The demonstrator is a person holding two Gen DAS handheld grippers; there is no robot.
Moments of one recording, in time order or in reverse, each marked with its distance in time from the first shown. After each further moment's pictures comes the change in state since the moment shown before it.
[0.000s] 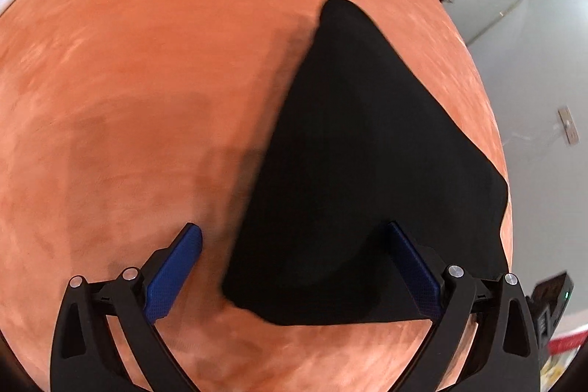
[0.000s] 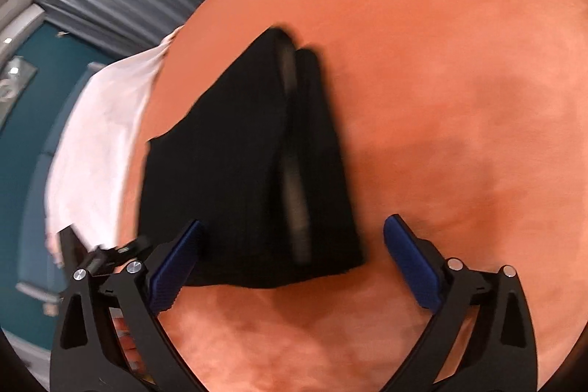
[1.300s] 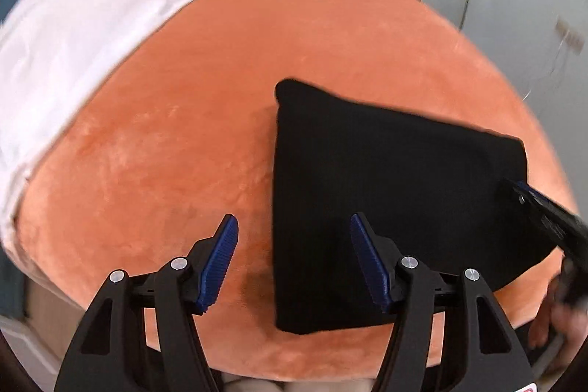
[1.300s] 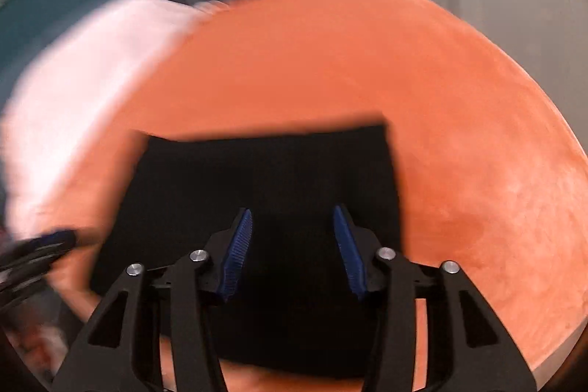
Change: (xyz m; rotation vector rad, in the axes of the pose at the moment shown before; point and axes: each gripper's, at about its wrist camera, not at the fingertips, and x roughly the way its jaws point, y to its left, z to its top) left arm -0.097 -0.029 -0.093 0.324 -0.245 0.328; right arm -0.035 0.032 -0.051 -0.390 -0.160 -0.323
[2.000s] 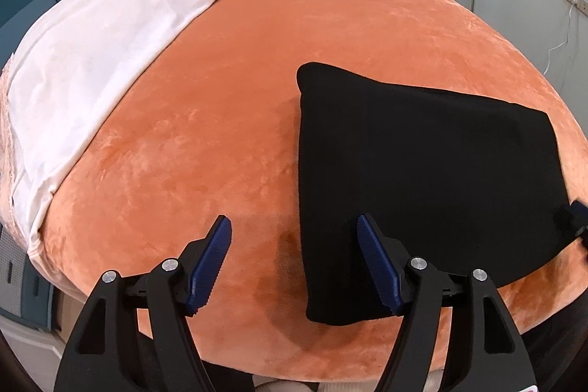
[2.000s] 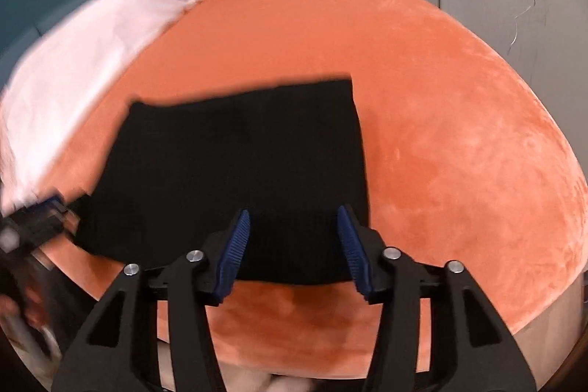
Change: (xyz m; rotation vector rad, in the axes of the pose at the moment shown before) left arm -0.007 -0.008 -0.027 0.064 -0.010 0.104; right arm -0.039 0.014 -0.032 -0.086 0.040 -0.084
